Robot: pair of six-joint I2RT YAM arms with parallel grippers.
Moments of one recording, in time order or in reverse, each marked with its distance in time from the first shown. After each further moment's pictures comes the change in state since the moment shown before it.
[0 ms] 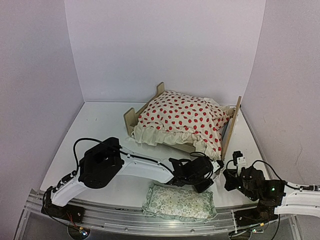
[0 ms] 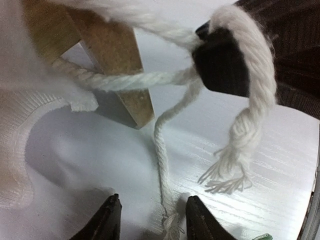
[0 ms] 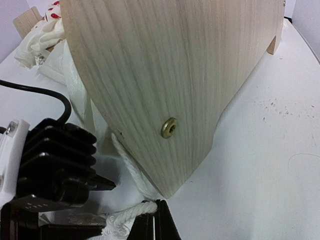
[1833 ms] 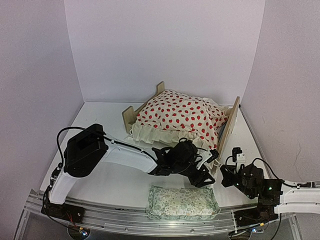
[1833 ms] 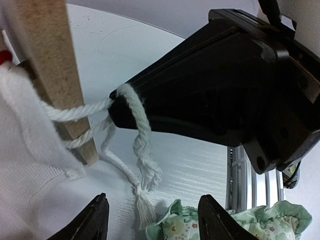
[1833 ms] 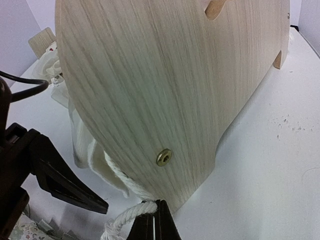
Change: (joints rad) left arm 0.089 -0.195 -0.276 0.306 0.421 -0.052; right arm -0.007 0.108 0.000 0.212 -0.012 0.008
